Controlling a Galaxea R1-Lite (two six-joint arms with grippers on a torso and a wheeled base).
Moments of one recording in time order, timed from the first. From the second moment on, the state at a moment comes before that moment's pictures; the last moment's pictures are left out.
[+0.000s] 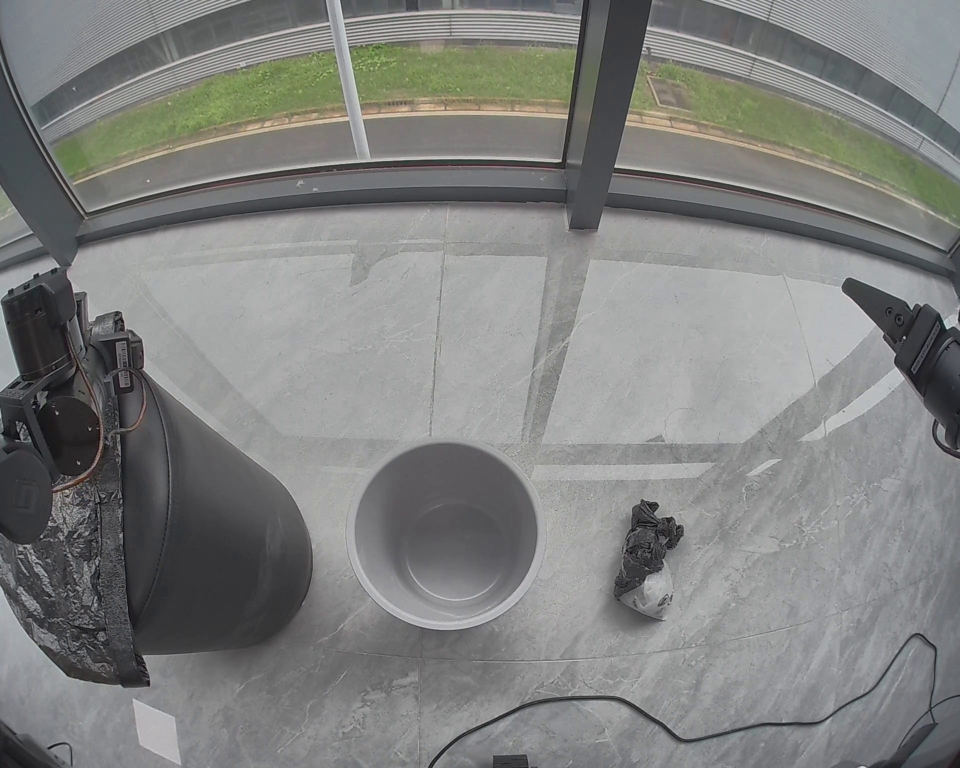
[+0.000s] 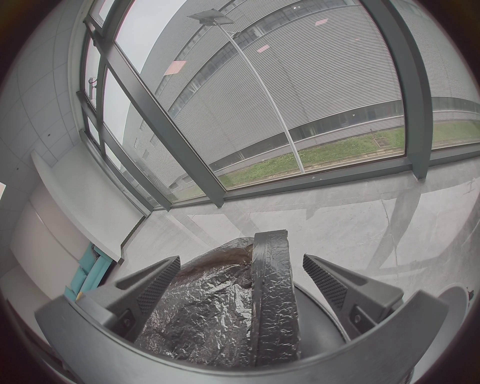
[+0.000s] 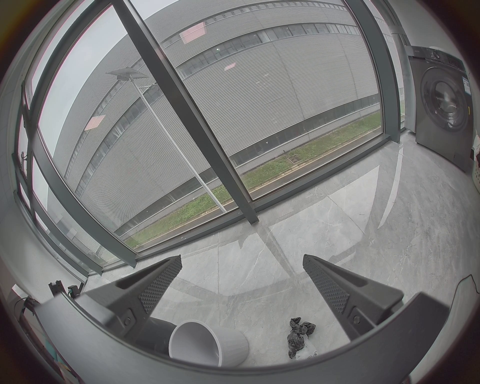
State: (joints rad) left arm -0.11 1.55 -0.82 -0.72 0.75 0.21; right arm 0.17 1.21 -0.62 -0.64 -0.06 0.48
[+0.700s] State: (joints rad) left arm -0.10 1.56 -0.77 -0.80 0.77 0.21; right arm 0.17 1.24 -0.61 -0.64 -0.06 0.48
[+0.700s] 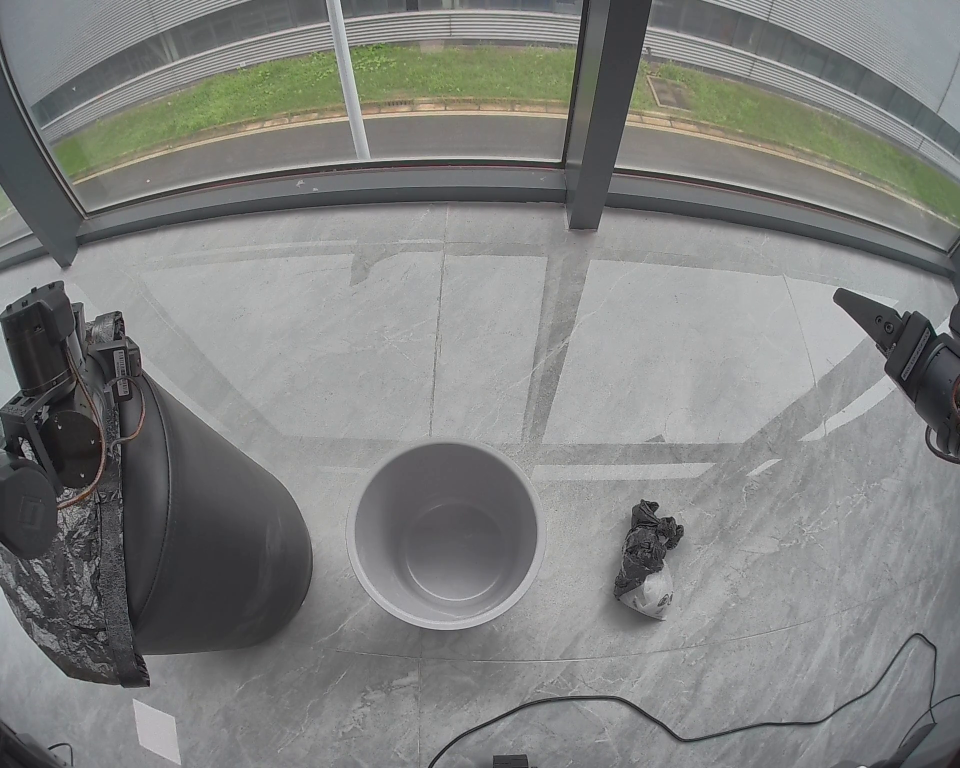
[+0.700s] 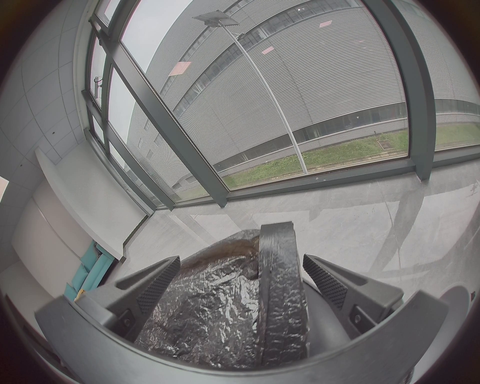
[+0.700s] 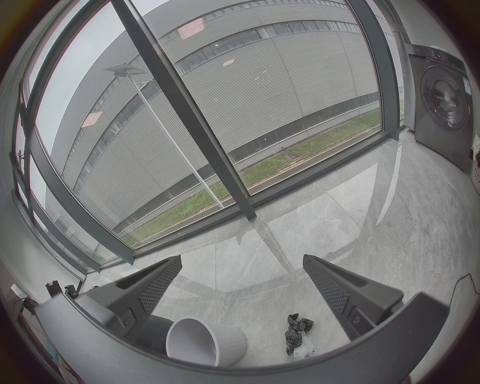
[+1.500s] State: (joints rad) left arm -0.04 1.58 -0.77 -0.80 0.77 0.21; right arm 0.17 1.26 -0.61 -0.65 -0.06 0.48
